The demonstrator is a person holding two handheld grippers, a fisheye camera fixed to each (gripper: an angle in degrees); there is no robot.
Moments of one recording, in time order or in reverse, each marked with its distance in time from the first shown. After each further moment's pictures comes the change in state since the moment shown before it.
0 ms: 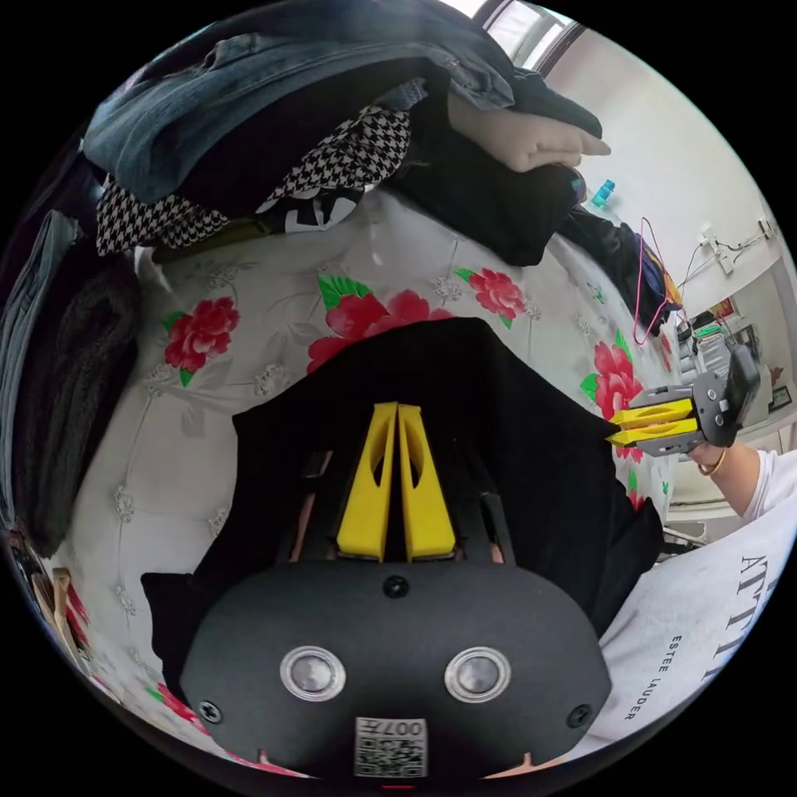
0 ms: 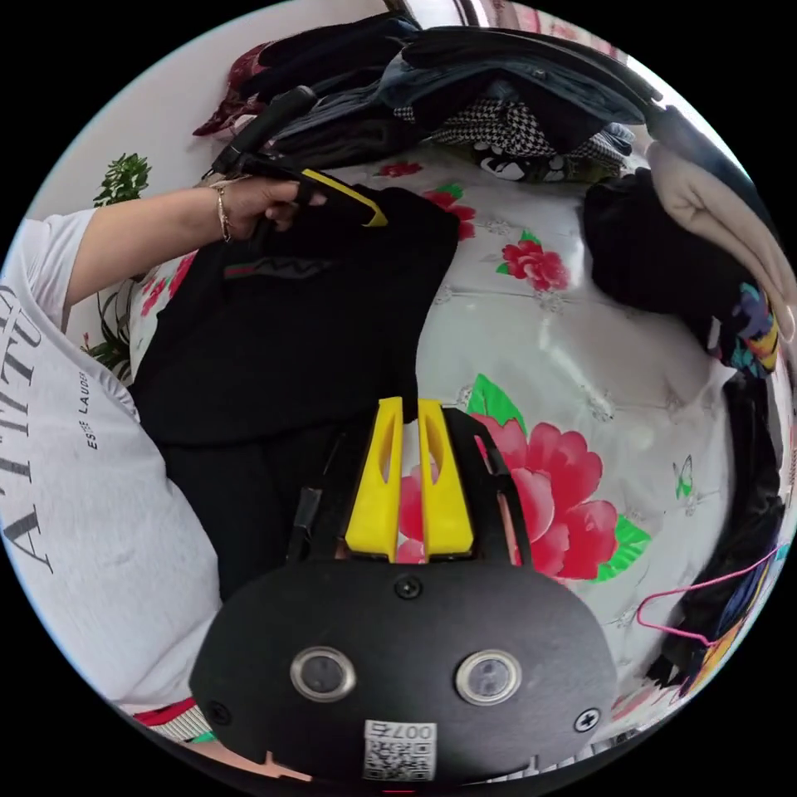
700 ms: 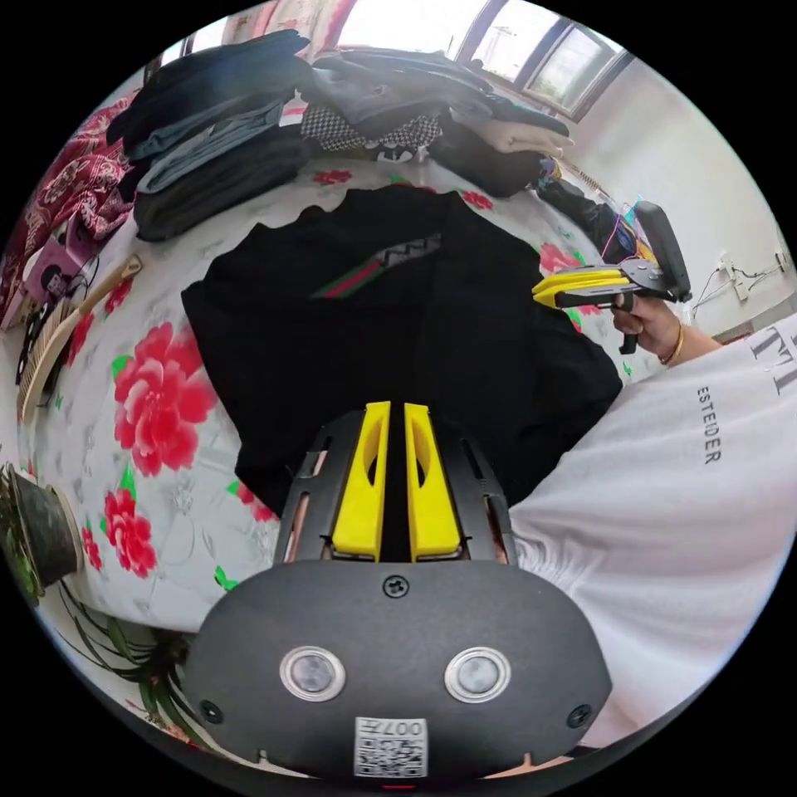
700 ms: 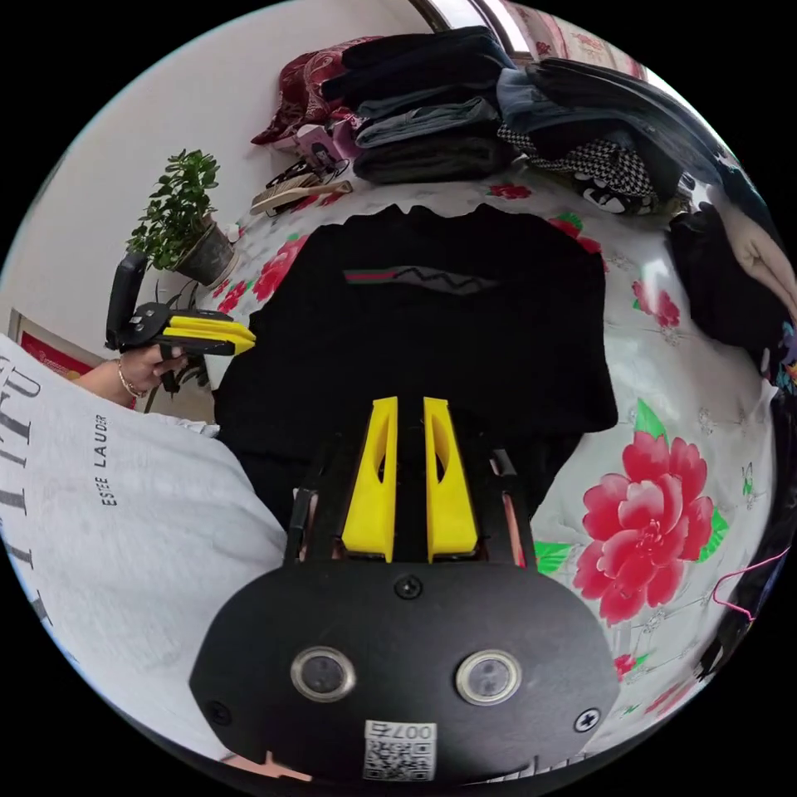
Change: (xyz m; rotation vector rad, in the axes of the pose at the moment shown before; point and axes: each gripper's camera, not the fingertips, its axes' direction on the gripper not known) left arm 0.115 0.330 -0.165 -0.005 -0.085 -0.226; right arm -0.112 -0.009 0.020 0.038 -0.172 -0.040
